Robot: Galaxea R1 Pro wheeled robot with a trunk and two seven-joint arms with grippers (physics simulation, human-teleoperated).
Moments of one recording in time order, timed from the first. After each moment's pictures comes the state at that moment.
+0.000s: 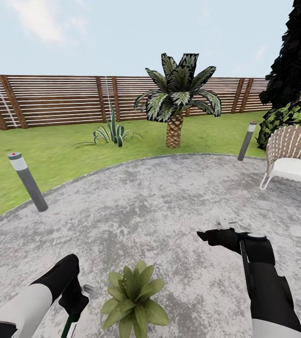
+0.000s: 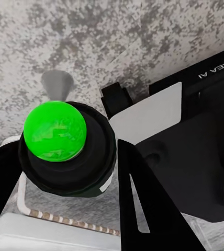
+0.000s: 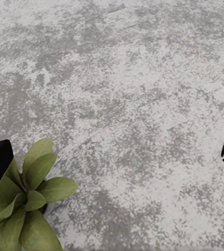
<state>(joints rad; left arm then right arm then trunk) -0.73 0.12 -0.14 -0.41 -0.83 1.00 -1.05 -0.47 0.09 -0.28 -1.56 0.56 0.89 0.72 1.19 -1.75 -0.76</state>
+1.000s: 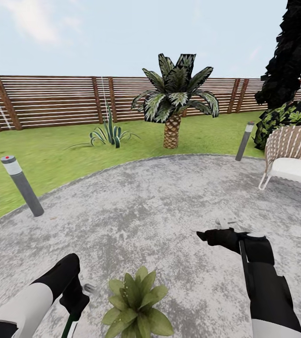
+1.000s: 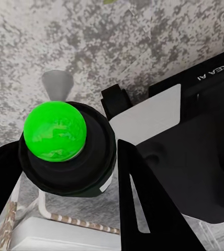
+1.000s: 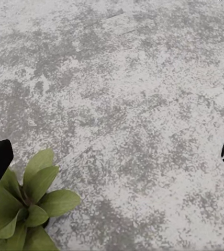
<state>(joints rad) -0.73 0.12 -0.14 -0.41 -0.83 1.00 -1.05 -0.47 0.10 -0.27 -1.56 0.56 0.89 0.72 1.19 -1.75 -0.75</state>
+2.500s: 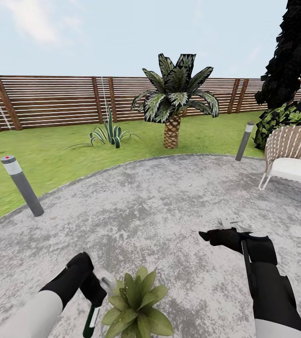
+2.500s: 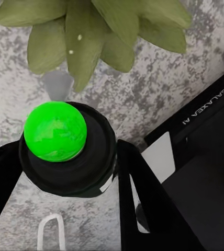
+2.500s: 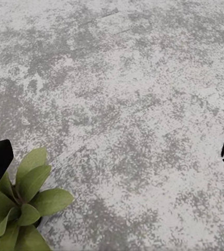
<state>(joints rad) -0.66 0.05 -0.14 -0.60 -0.82 0.82 -1.06 -0.47 0.07 -0.27 -1.56 0.56 0.89 0.72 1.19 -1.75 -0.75</state>
